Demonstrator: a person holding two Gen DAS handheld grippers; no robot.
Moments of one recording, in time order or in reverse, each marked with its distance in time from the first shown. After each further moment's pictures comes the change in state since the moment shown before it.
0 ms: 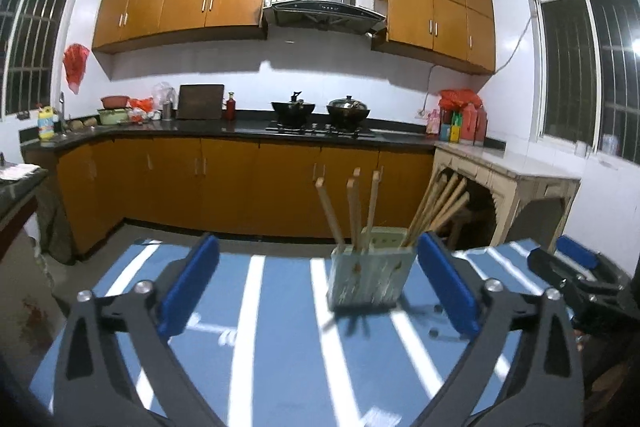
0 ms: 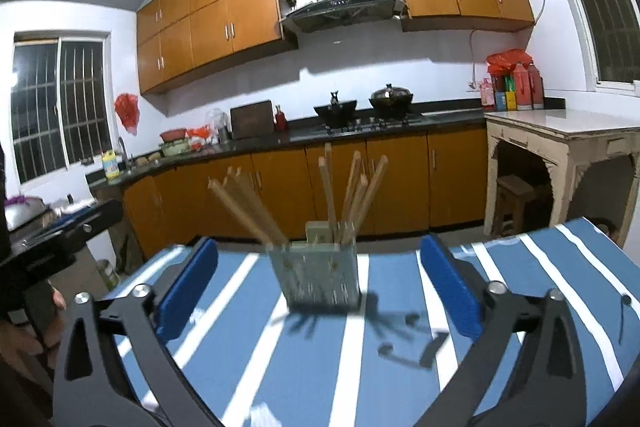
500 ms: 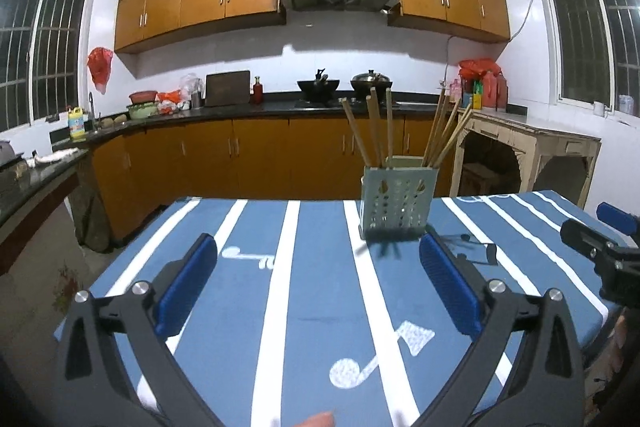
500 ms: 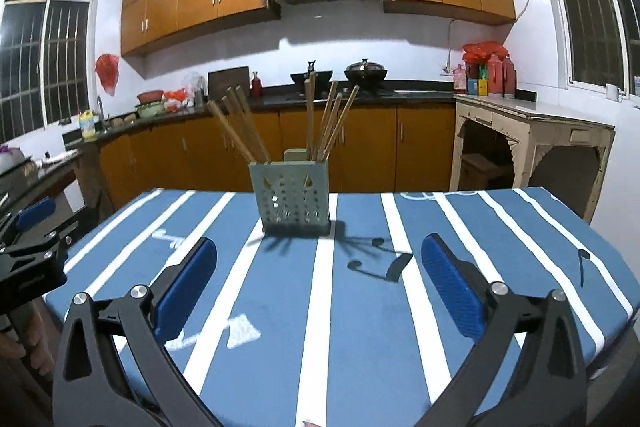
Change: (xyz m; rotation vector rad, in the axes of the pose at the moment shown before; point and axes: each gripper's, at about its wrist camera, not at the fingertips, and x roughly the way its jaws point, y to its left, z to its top) left arm -0.053 -0.003 -0.082 0.046 0.060 0.107; right arm -0.044 0.015 -0.067 -0.063 0.085 -0.112
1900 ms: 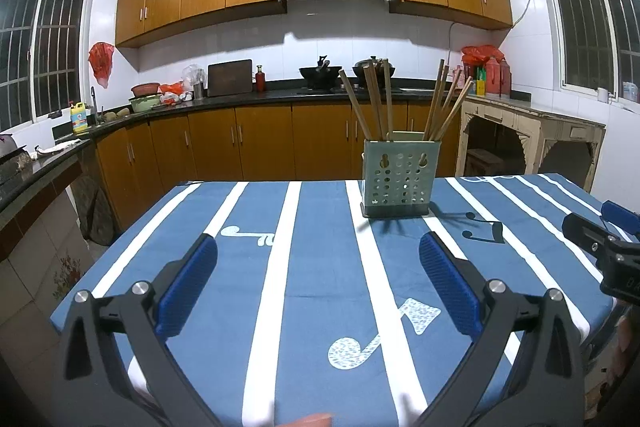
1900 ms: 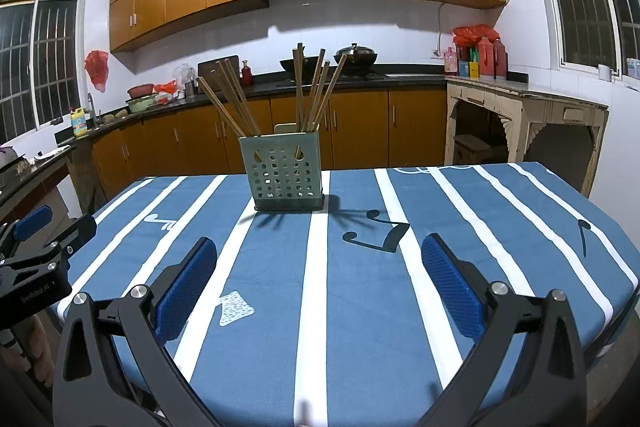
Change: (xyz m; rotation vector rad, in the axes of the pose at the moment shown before) left arm 0.008 -0.007 -0.024 0.021 0.026 0.020; right arm 0.003 -0.007 -0.026 0.037 0.028 -0.026
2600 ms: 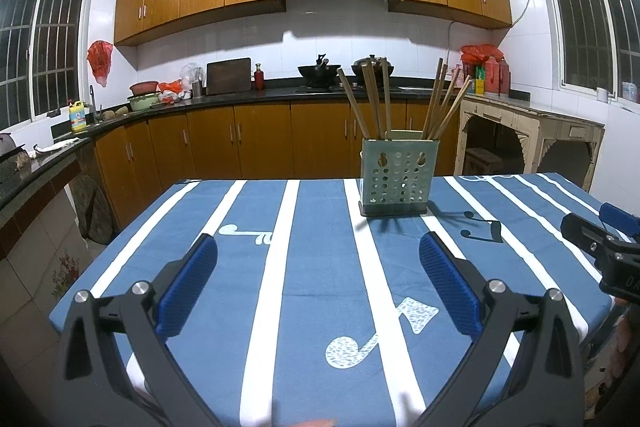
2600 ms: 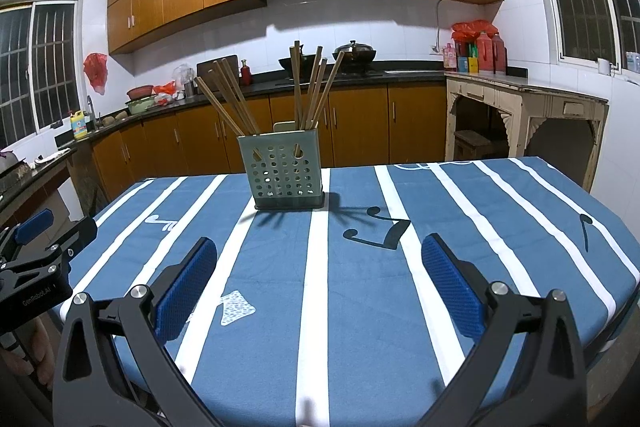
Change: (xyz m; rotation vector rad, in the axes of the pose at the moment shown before) left arm 0.002 -0.001 -0.005 -0.003 0.006 -0.005; right arm 0.000 0.000 -0.003 0.012 0.006 0.002
